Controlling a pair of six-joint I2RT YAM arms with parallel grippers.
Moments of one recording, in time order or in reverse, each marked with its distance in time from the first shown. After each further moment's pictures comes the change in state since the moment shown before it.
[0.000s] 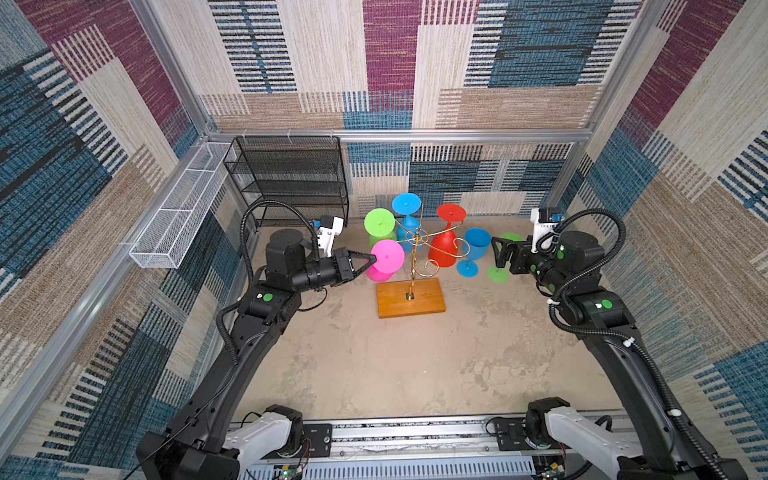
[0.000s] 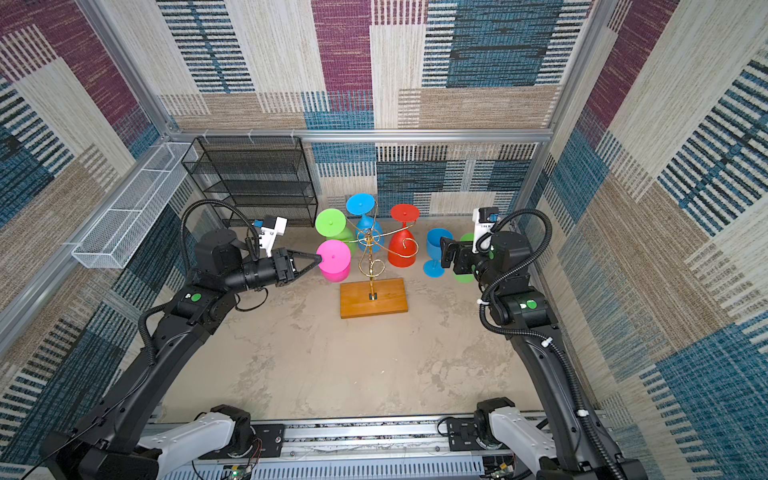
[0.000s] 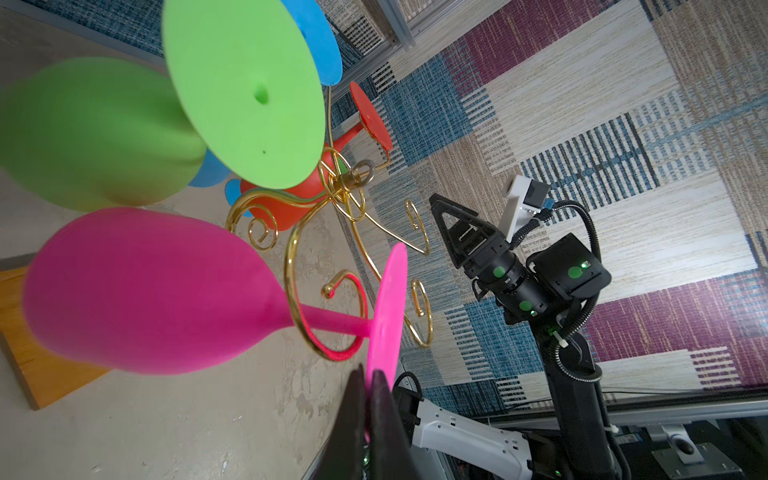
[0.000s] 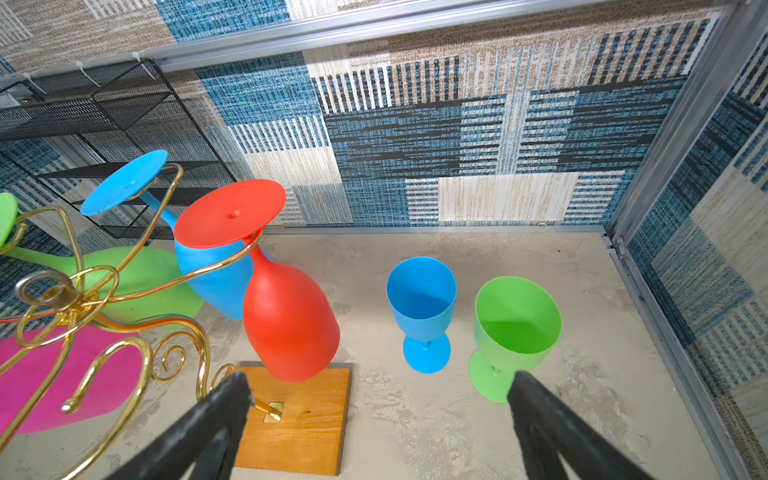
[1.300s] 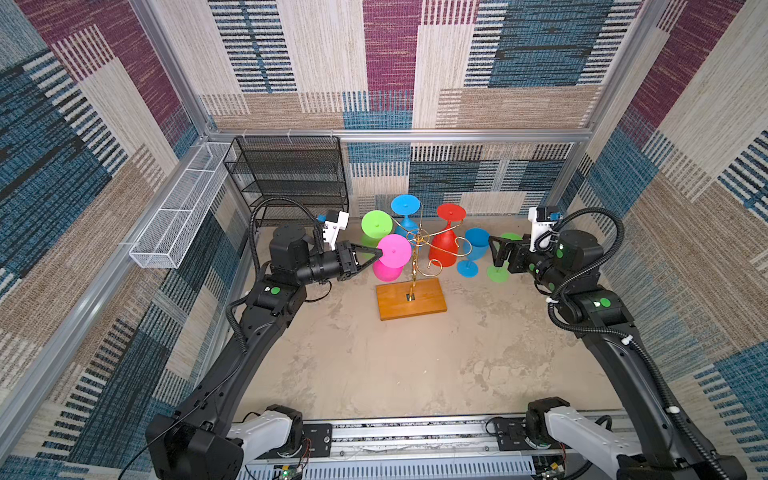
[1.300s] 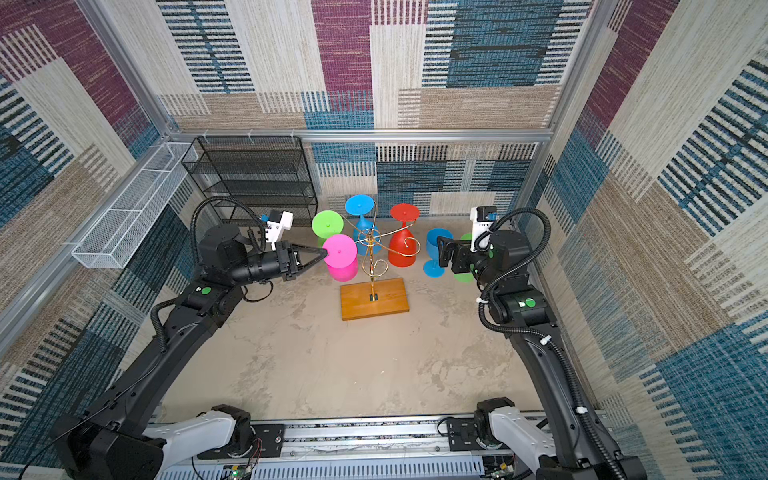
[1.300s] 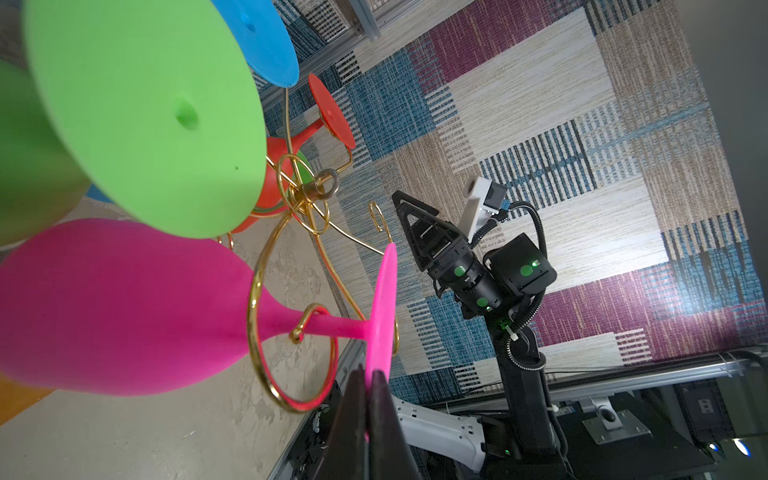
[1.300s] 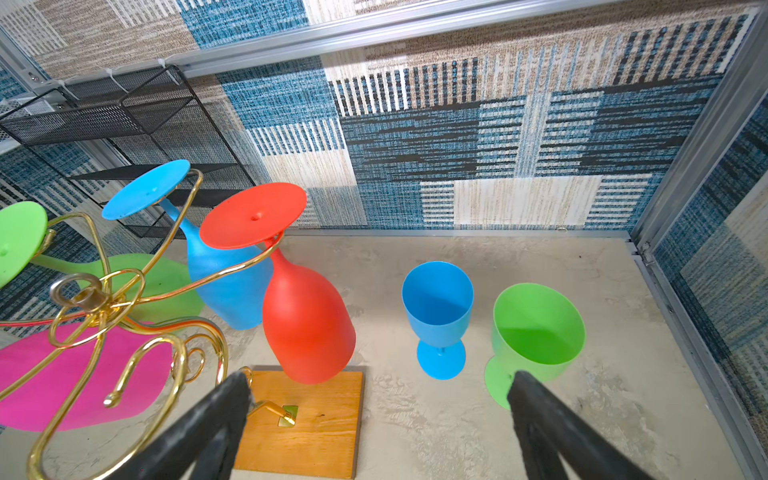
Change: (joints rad) left arm 0.000 0.060 0.001 0.148 0.097 -0.130; right arm 0.001 0.011 0.000 0.023 -0.043 0.011
